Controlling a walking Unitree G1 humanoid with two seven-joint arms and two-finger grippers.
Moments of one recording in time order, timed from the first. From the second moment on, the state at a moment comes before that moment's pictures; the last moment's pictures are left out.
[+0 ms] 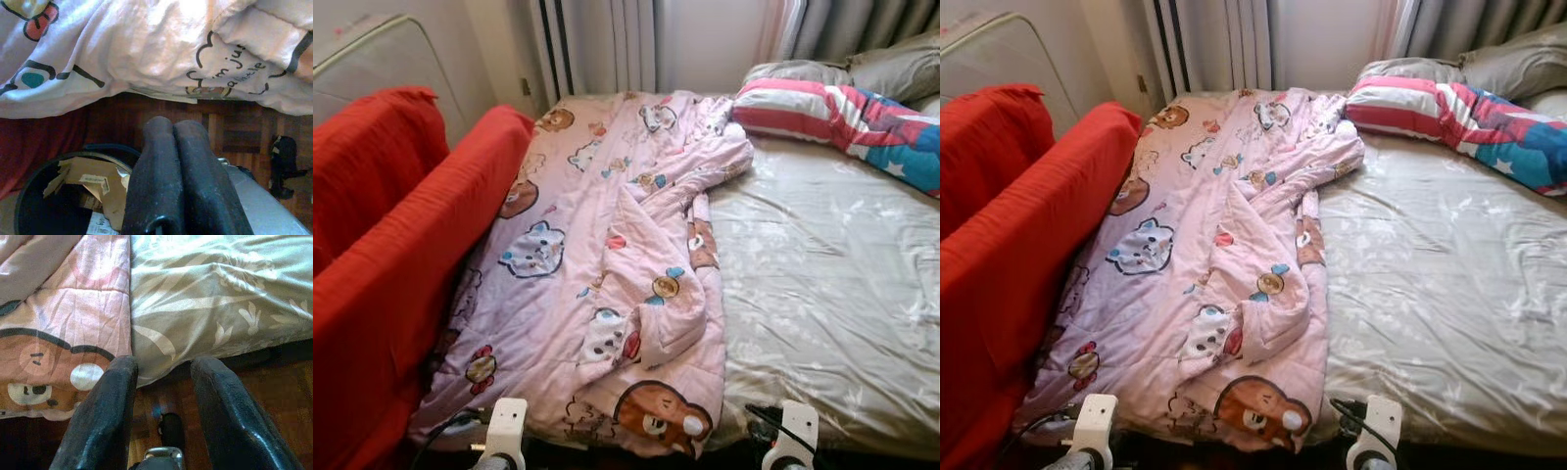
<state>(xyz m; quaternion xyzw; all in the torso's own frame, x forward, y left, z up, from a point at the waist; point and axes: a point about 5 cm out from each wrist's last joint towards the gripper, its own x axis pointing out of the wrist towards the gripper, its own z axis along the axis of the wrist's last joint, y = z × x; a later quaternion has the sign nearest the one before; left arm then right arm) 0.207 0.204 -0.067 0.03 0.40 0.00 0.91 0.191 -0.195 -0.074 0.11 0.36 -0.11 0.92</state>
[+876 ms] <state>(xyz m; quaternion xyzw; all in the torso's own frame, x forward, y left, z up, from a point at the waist) 0.215 0.197 -0.063 0.03 0.39 -0.01 0.92 0.248 -0.194 -0.037 0.15 0.26 -0.09 0.95</state>
